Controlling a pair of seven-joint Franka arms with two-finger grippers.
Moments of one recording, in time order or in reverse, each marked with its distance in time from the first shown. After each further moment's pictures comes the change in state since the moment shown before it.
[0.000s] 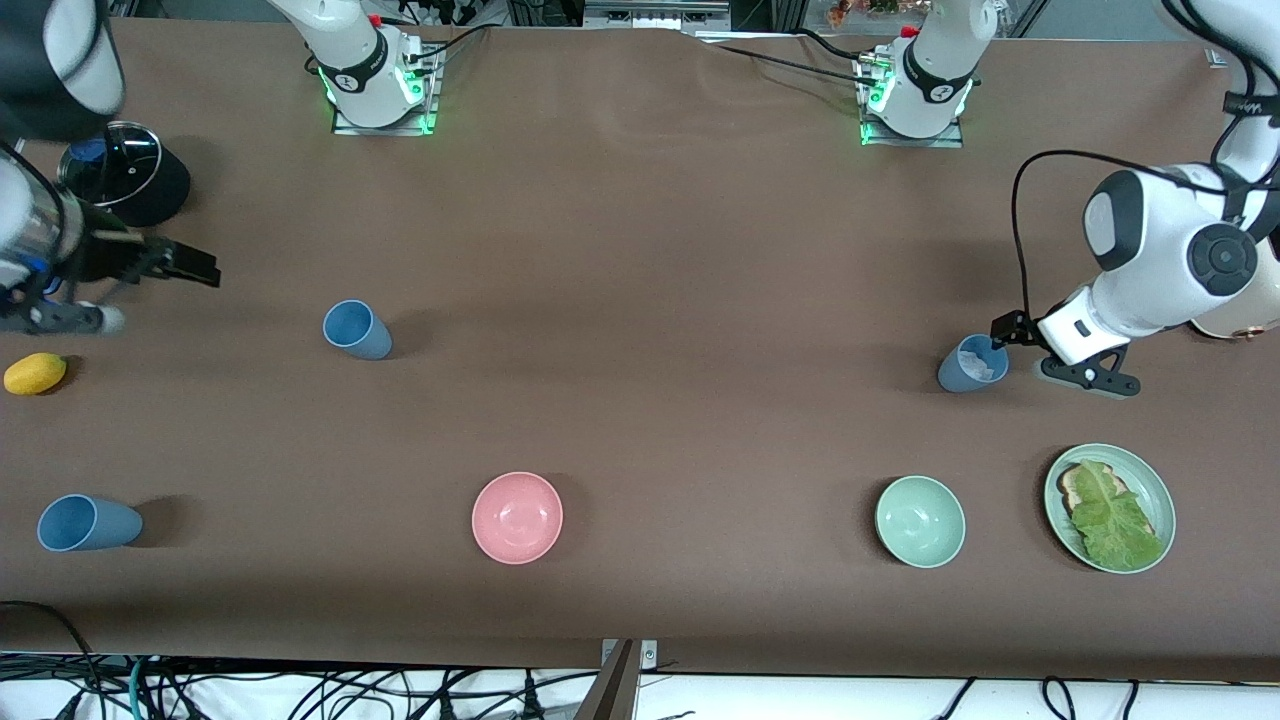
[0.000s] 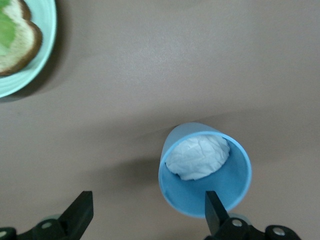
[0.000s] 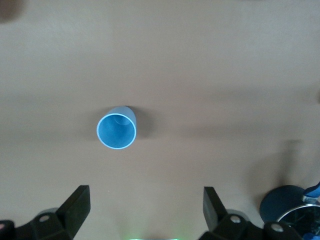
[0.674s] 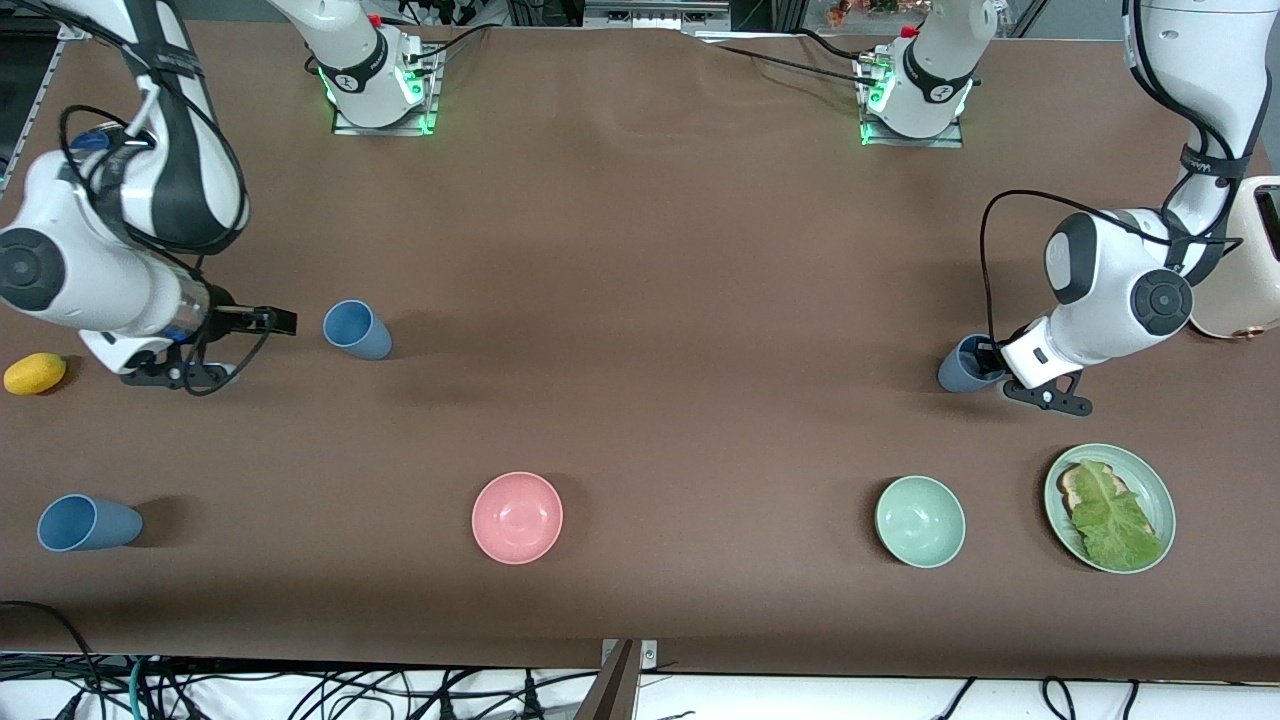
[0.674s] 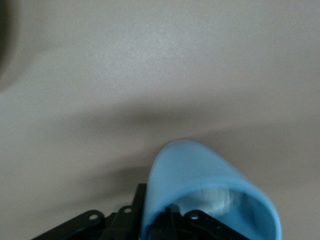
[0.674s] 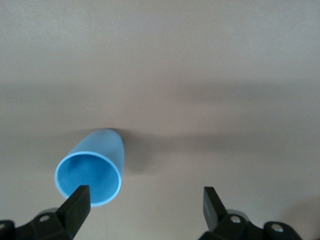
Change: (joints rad) left arm -0.003 0.118 -0.027 0.032 -0.001 0.055 -0.027; right arm -0.001 0.063 0.001 -0.336 -0.002 0.448 -0.009
